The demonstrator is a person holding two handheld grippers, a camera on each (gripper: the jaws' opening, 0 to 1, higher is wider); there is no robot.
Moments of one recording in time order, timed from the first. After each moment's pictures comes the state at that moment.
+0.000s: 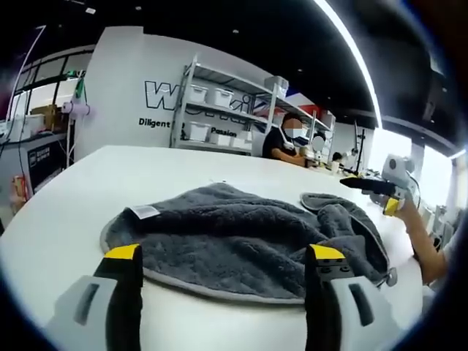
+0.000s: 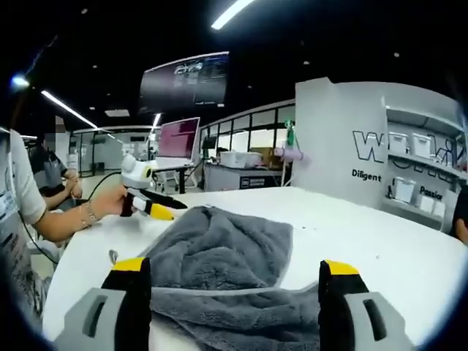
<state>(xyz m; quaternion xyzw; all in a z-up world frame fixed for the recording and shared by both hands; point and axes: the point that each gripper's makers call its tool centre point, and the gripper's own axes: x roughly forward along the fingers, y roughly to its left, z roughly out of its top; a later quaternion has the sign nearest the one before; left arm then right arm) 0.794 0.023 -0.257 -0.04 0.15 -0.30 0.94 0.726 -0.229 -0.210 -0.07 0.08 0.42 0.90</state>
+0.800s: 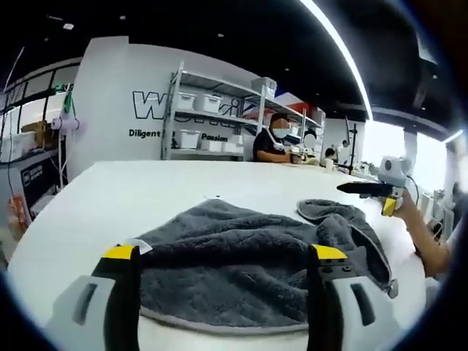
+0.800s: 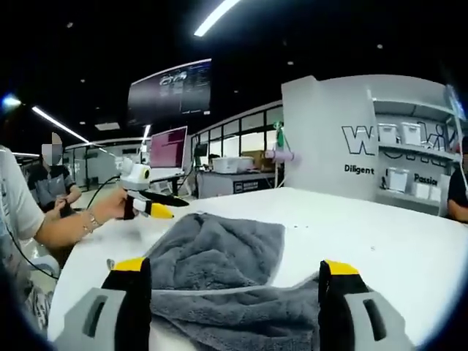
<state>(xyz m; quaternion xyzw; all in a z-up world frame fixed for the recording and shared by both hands) 0.817 0.000 -0.226 -0.01 0.13 -0.32 0.94 0.729 -0.244 -0.207 -0.04 0.08 0.40 0.91</state>
